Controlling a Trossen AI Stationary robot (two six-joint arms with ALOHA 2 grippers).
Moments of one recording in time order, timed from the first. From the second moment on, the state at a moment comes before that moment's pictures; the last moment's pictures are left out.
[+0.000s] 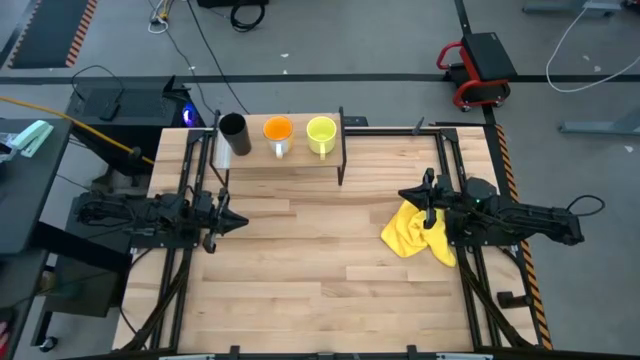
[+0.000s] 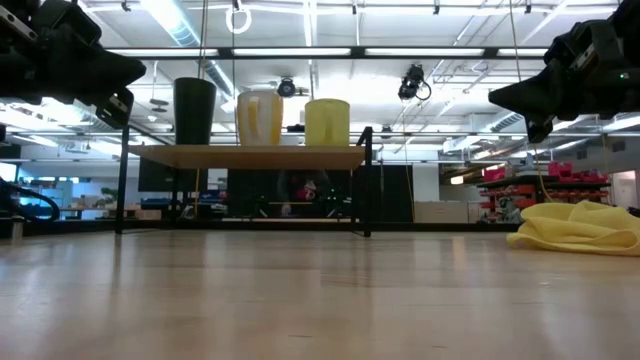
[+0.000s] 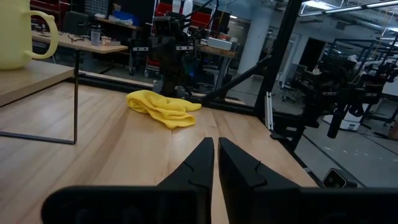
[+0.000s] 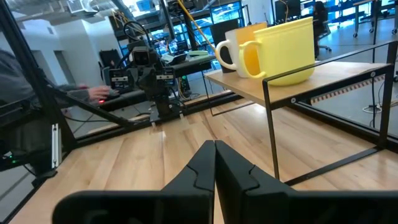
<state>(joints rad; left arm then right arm) -0.17 0.02 0.01 0.05 -0.10 -0.22 -0.21 0.02 0.01 0.02 -0.03 0.24</state>
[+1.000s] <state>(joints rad) -0.17 0.02 0.01 0.05 -0.10 -0.22 -0.21 0.02 0.01 0.02 -0.03 0.24</state>
